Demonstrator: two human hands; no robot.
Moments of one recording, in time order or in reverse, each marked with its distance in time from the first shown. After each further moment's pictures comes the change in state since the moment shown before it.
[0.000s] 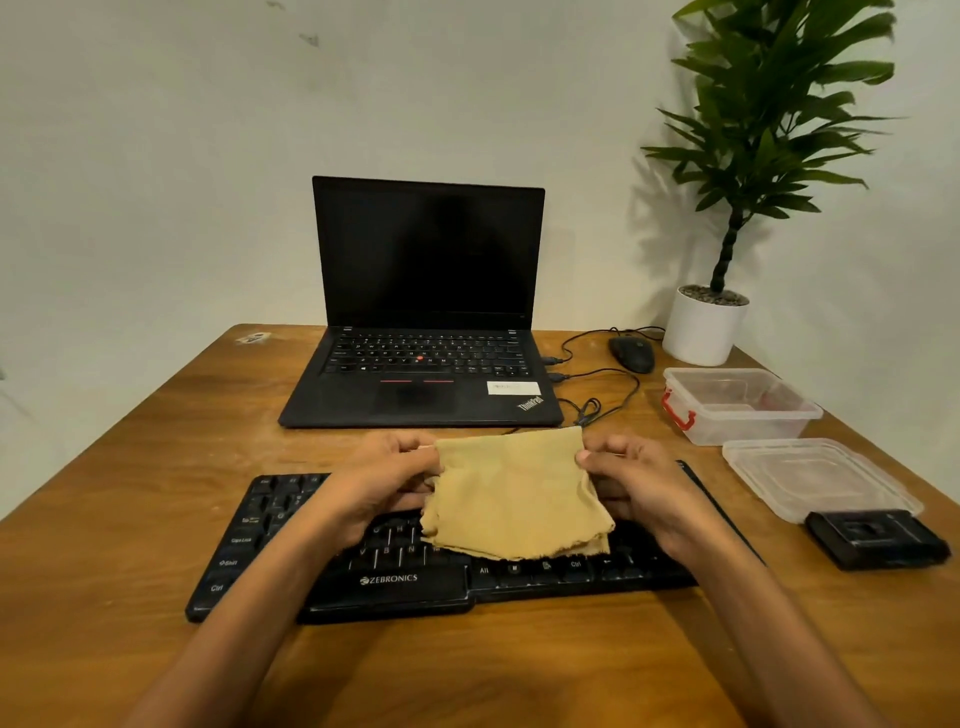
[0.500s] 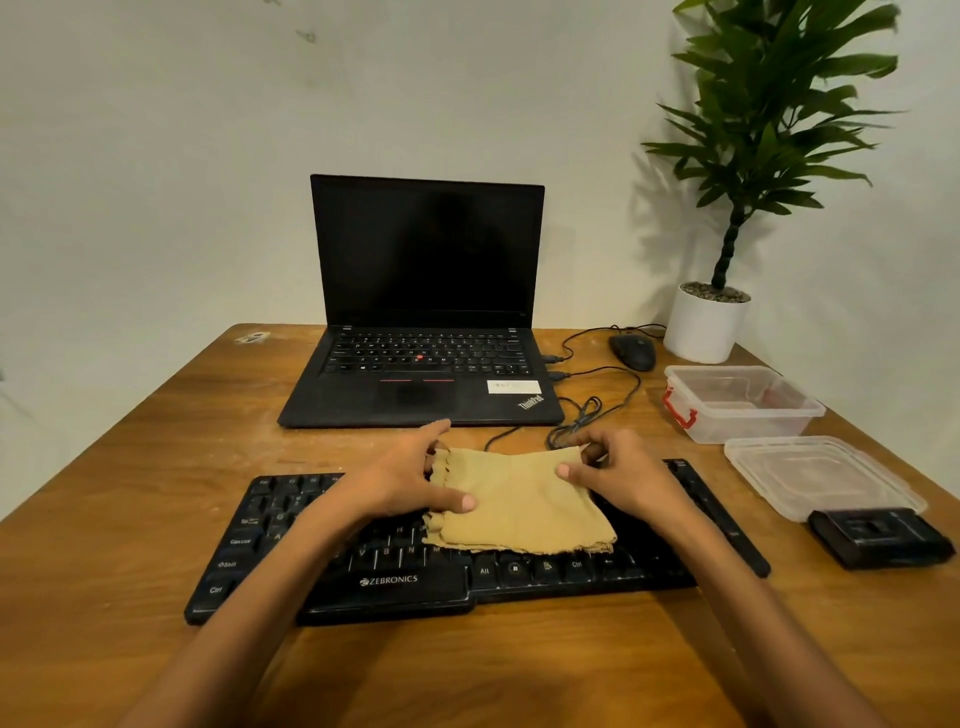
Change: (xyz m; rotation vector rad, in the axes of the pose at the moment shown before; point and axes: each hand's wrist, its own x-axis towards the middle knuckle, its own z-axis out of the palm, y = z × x) left_hand 0.021 0.001 0.001 0.828 -0.109 0.126; right_hand 0.030 0.008 0.000 -0.731 0.112 -0.191
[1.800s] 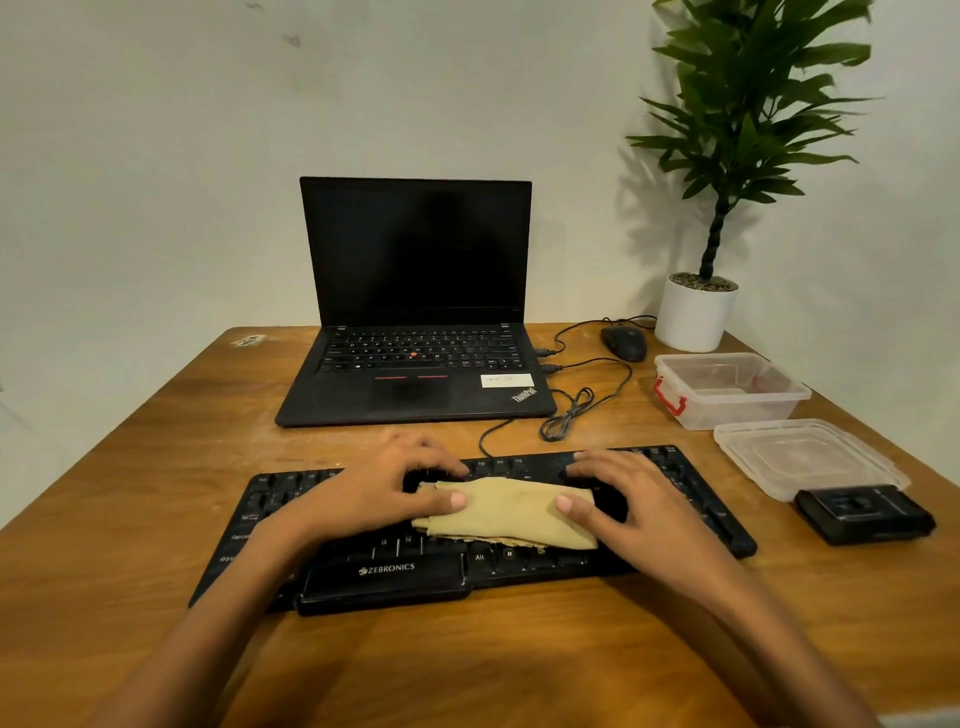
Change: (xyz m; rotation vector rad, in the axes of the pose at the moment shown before) left_hand -0.019 -0.022 -0.005 0.163 -0.046 0.351; right_hand -0.059 0.017 -0.001 -0.220 0.058 -0.279
